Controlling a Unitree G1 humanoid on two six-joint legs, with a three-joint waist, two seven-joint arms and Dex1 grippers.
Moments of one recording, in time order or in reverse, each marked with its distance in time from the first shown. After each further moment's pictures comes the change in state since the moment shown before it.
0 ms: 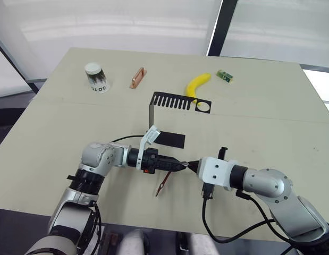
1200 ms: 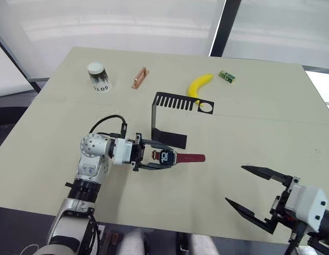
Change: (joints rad) left arm 0.102 -0.008 0.112 0.136 0.243 -1.709 -0.421; right arm 0.769 0.141 -0.834 -0.166 0.578 -0.354 0.186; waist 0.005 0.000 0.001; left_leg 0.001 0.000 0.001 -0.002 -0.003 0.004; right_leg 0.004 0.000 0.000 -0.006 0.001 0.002
